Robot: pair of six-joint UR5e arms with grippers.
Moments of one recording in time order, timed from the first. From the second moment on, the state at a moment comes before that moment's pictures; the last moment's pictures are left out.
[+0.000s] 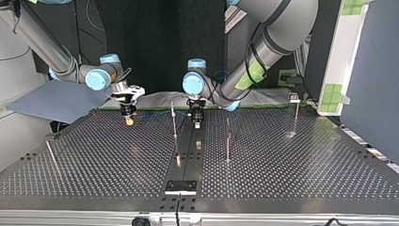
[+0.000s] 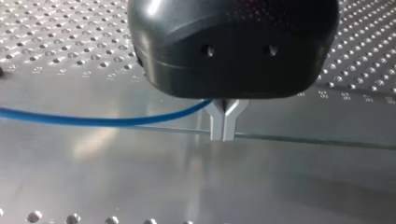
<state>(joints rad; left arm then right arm) -0.54 -2.43 -1.34 -2.58 -2.07 -1.63 1.83 -0.78 1.51 -0.60 1.29 1.70</state>
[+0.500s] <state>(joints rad) -0.54 -2.43 -1.34 -2.58 -2.07 -1.63 1.83 -0.78 1.47 -0.58 1.28 1.70</state>
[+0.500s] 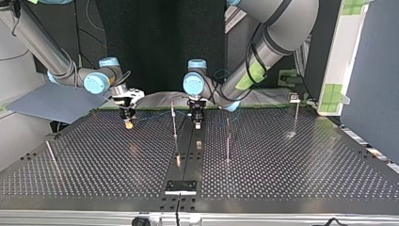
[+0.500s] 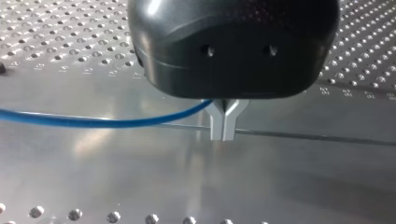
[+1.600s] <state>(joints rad) -0.57 -2.43 -1.34 -2.69 -2.05 -1.55 1.84 -0.78 1.47 -0.54 1.28 1.69</state>
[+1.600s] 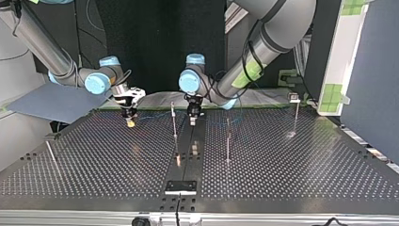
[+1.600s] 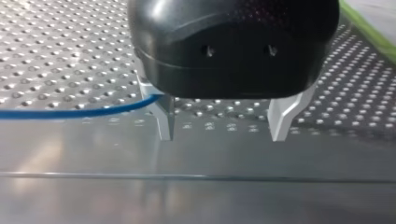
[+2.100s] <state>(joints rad) -0.61 -2.33 -1.44 -2.69 -2.03 -1.56 1.84 -0.78 1.47 -0.53 1.28 1.69</state>
